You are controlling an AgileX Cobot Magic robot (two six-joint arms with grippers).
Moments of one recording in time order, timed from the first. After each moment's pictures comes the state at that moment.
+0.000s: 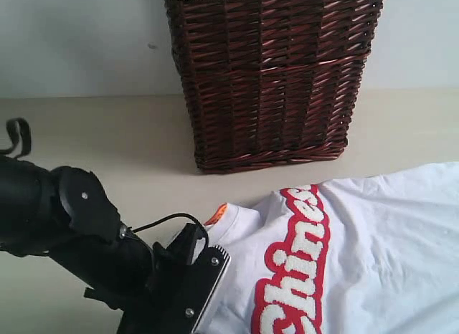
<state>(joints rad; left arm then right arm) -0.75 1.78 -0.77 -0.88 0.50 2.10 0.01 0.01 0.00 0.28 0.33 -0.24</state>
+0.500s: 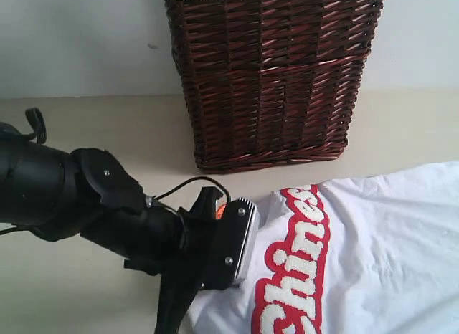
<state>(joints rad) -0.78 1.81 -0.86 -1.05 0.38 2.10 0.01 0.01 0.00 0.28 0.33 -0.24</state>
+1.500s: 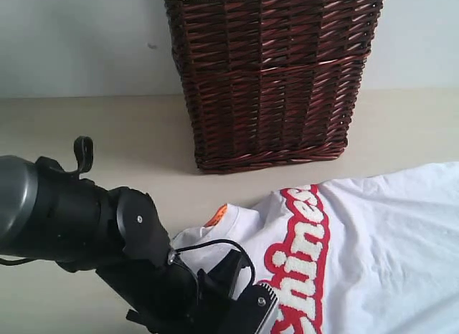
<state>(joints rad) -0.89 1.88 -0.85 -0.88 0.51 2.10 0.01 0.01 0.00 0.28 0.33 -0.24</state>
